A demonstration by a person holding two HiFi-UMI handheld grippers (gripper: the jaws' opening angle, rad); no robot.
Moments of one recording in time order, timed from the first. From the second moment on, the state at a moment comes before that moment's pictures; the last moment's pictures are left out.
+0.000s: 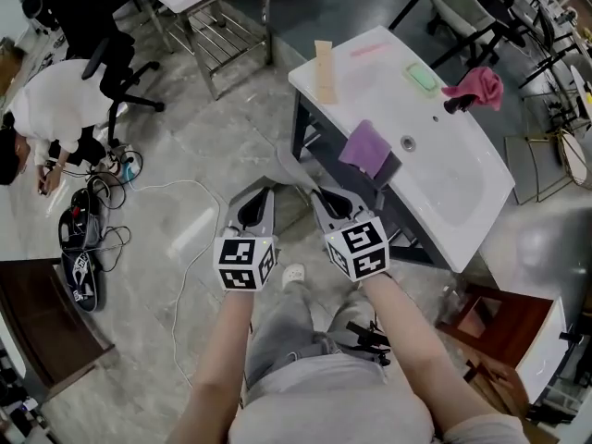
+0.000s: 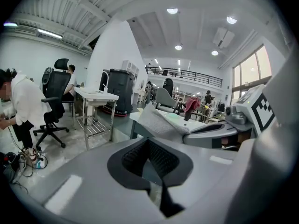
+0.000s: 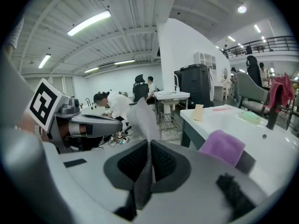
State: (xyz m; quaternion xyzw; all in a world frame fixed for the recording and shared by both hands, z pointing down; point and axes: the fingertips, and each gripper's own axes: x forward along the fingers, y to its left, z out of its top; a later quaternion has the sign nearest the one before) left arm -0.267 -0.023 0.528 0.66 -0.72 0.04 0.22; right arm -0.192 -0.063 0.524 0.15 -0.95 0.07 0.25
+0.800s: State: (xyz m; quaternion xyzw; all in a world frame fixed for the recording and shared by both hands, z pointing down) left arm -0.283 -0.015 0.625 0.63 -0.73 0.06 0.26; right arm -0.211 -0.051 0.619 0.11 -0.95 0.10 0.29
